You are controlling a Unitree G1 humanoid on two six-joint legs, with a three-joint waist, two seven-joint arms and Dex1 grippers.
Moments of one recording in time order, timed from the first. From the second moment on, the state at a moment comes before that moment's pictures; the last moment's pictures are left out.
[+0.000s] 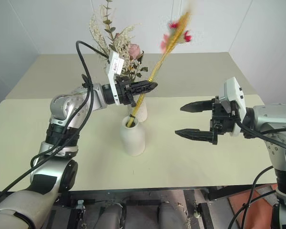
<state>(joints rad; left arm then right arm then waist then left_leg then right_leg) -1.02 0.29 -0.02 0.23 -0.61 0.80 -0.78 -0.49 -0.95 -0.17 -0.25 0.69 0.59 1.23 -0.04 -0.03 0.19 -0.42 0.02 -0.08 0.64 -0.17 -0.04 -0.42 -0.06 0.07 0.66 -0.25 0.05</state>
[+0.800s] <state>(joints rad) -0.82 0.23 0.12 -0.08 -0.72 0.77 -0.65 -0.49 -0.94 -0.17 -0.24 0.69 0.59 1.24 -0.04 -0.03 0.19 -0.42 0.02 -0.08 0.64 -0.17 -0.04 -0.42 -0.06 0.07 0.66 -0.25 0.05</state>
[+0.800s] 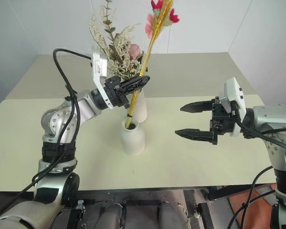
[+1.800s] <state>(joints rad) -0.69 0.20 0.05 -0.18 -0.70 0.57 -0.64 -0.49 -0.94 -0.17 -0.23 0.69 0.59 1.23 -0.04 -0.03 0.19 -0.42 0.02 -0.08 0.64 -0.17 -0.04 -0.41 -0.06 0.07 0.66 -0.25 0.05</state>
